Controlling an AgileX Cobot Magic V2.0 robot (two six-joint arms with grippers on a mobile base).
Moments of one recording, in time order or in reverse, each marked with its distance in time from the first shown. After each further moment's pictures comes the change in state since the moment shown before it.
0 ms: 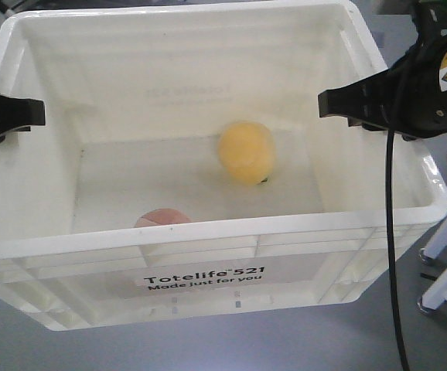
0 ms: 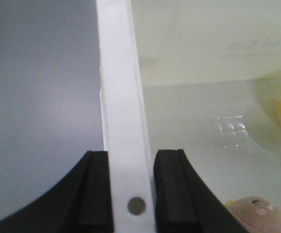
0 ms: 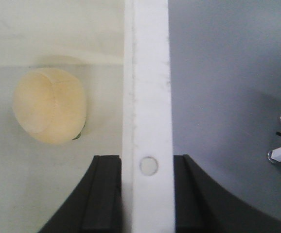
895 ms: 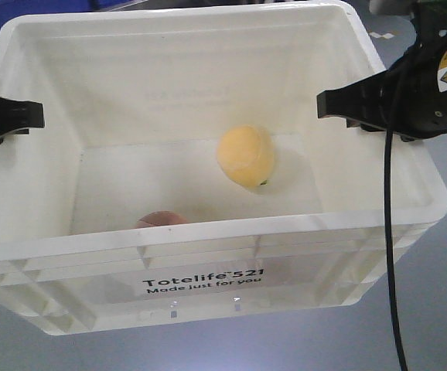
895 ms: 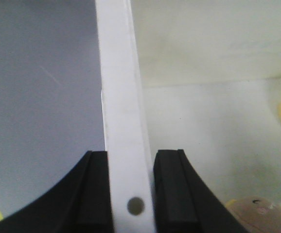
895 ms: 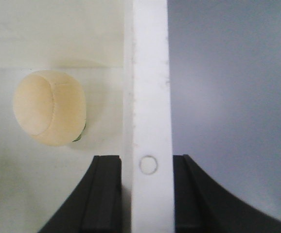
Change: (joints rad) left arm 0.000 0.000 0.000 0.000 0.018 0.000; right arm 0.000 0.000 0.000 0.007 0.000 0.000
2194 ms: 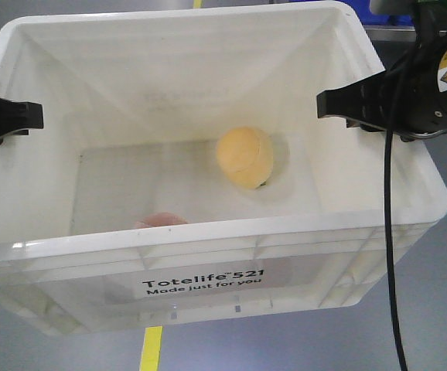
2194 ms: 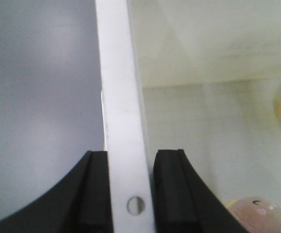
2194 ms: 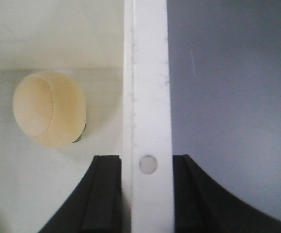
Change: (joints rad) left arm 0.000 -0.002 0.000 -0.002 0.002 -0.001; right arm 0.000 0.000 0.000 0.001 0.000 0.000
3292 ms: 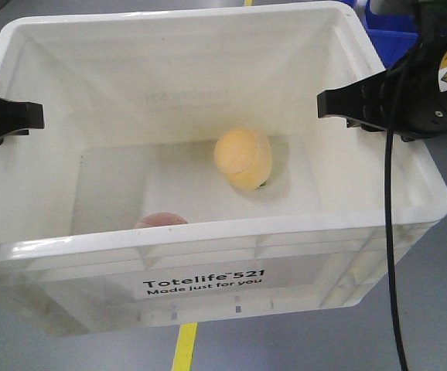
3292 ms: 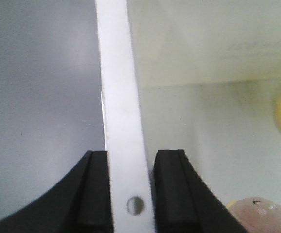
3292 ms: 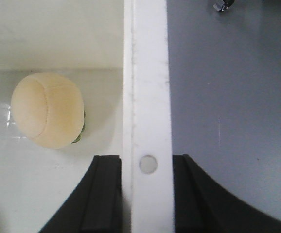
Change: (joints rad) left arm 0.000 -0.001 0.000 0.000 0.000 0.000; right arm 0.000 0.000 0.000 0.000 0.001 0.000
